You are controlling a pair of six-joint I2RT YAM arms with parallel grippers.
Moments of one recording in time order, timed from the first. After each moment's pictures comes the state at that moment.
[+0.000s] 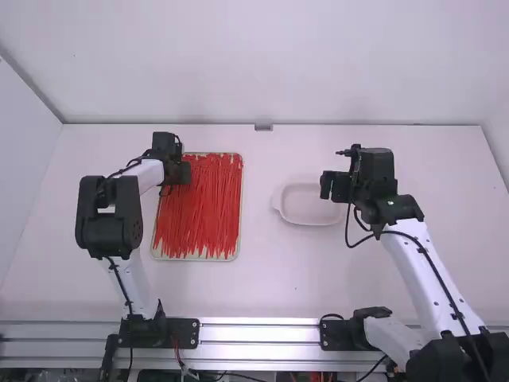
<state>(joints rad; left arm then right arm) 0.07 2.01 1.25 -0.30 0.01 -0.06 0.15 1.21 0.96 -0.55 -0.07 0.15</state>
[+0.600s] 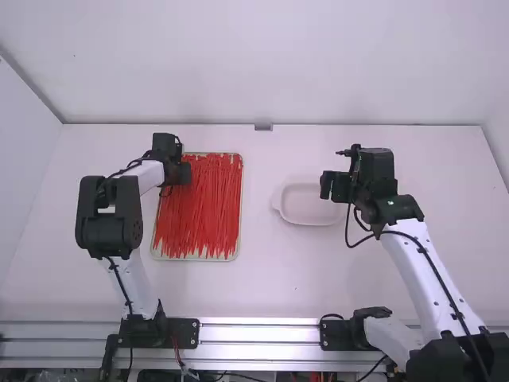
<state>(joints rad) 0.07 2.01 1.24 -0.28 0.01 -0.06 0.15 1.21 0.96 -0.56 -0.07 0.15</state>
